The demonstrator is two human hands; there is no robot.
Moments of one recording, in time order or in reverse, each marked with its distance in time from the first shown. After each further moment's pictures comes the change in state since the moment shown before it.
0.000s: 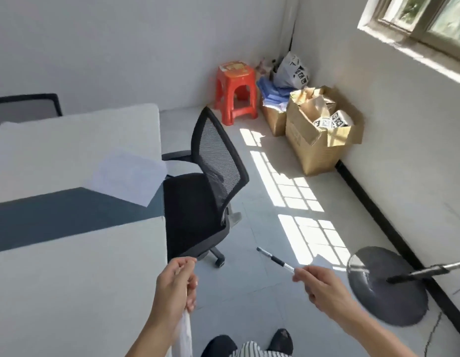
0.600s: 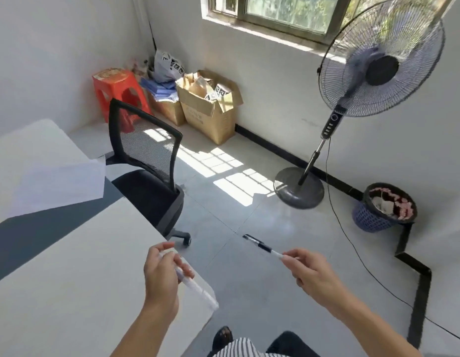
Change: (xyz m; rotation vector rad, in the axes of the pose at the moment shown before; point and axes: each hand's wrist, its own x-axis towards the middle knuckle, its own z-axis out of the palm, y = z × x) left_hand -0.103 -0.065 -0.162 0.084 -0.357 0.100; right_hand -0.291 0.105 0.211 0.248 0.479 0.007
